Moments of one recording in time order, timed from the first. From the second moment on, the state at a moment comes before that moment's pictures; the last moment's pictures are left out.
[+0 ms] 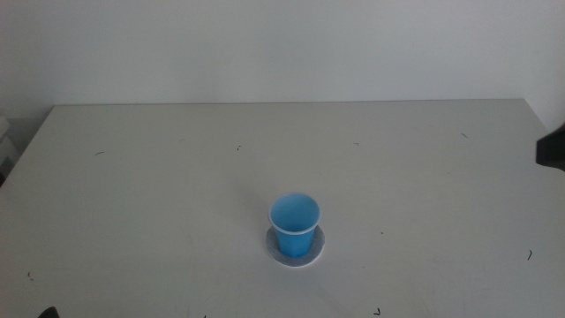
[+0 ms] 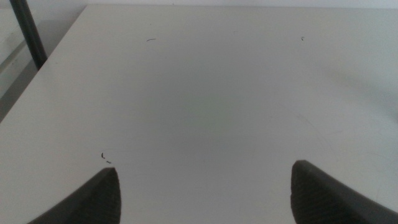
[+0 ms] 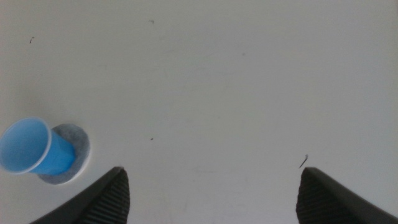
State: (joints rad) left arm -0.07 -0.01 0.03 0.07 0.37 -0.15; right arm 0.31 0.96 -1.02 -0.13 0.96 0.44
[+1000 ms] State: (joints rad) left arm -0.07 -0.01 0.03 0.07 0.37 -0.15; right arm 0.05 0.10 -0.21 -0.04 0.32 0.01
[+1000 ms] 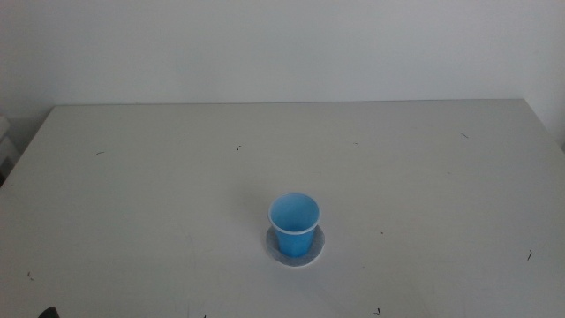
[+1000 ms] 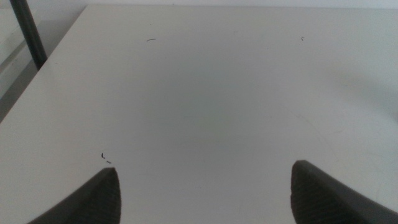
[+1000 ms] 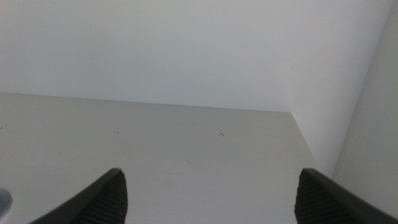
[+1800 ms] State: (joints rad) left arm -0.07 -0.01 0.03 0.07 0.37 -0.15; right arm 0.04 -0.01 0.03 -0.11 0.29 0.04
